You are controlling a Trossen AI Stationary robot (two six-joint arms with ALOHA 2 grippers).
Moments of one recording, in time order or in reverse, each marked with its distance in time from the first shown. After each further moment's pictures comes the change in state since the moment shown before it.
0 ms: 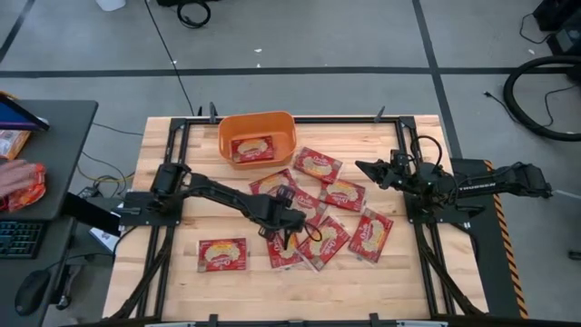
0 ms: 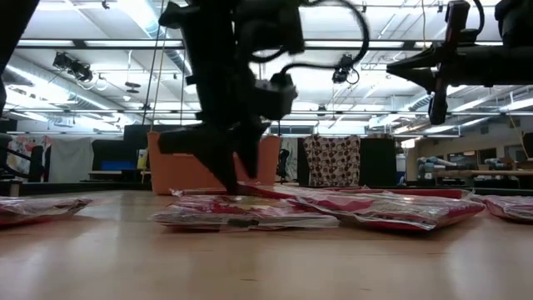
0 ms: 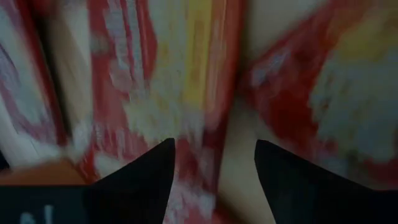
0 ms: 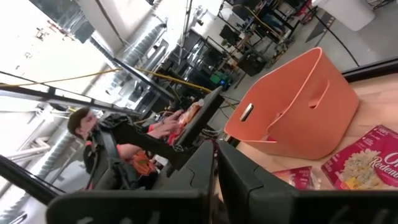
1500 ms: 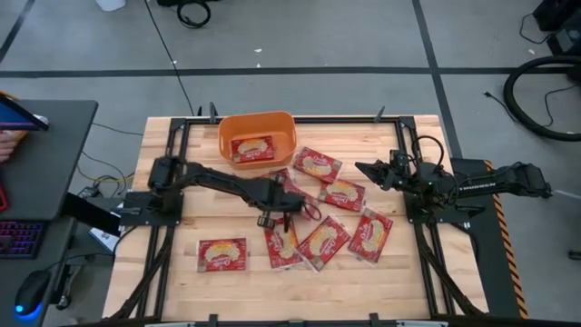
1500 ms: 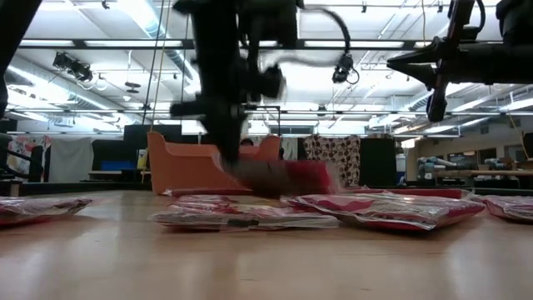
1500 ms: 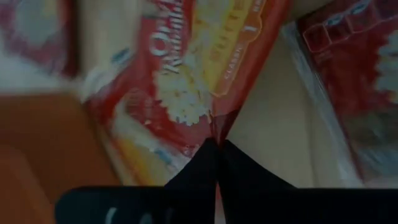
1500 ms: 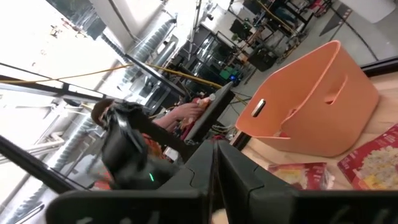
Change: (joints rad) left arm 0.101 -0.078 0.069 -0.196 0.075 -0.158; right arm 0.000 0.000 0.000 0.026 -0.045 0.006
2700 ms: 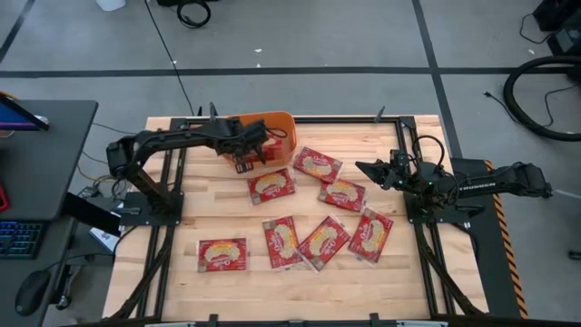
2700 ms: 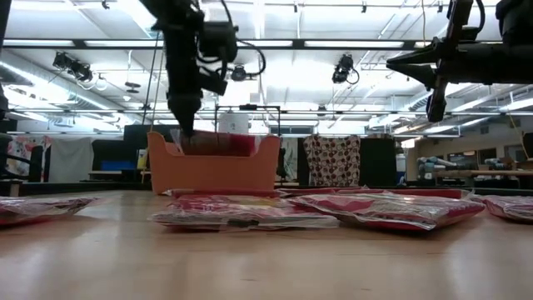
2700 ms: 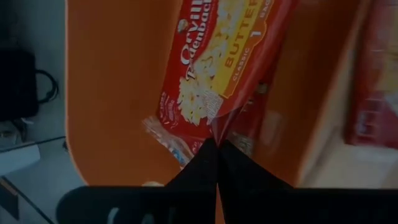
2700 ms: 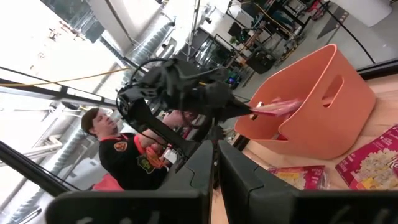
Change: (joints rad) left arm 0.494 -0.347 -0.255 0.021 -0.083 -0.006; right arm -0.004 0.011 0.000 0.010 0.012 0.001
